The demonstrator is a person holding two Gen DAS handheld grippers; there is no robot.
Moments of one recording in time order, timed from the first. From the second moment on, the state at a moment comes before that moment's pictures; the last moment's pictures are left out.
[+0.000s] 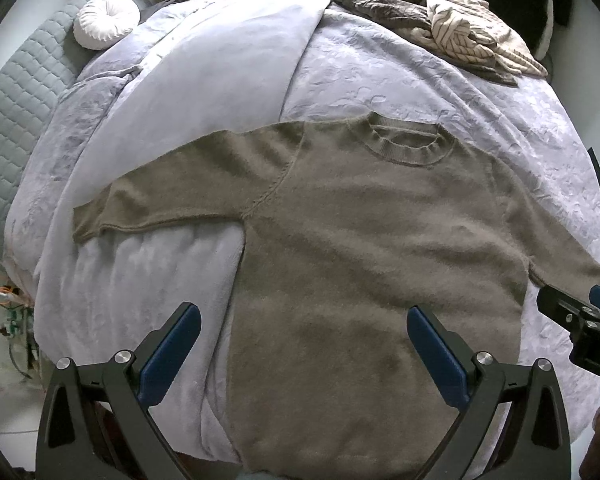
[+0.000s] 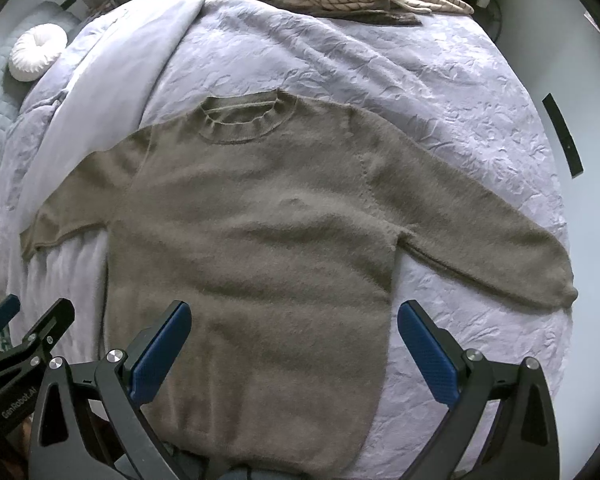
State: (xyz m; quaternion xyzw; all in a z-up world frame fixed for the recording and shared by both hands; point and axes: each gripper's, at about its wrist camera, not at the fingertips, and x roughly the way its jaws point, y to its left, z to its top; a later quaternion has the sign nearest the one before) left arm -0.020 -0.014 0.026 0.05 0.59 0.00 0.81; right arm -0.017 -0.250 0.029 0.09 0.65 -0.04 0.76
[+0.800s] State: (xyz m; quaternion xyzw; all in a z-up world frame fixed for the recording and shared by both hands) left arm -0.025 -0.016 0.030 0.05 0.58 0.01 0.81; right arm -0.019 -0.245 0.038 0.07 0.63 -0.04 0.77
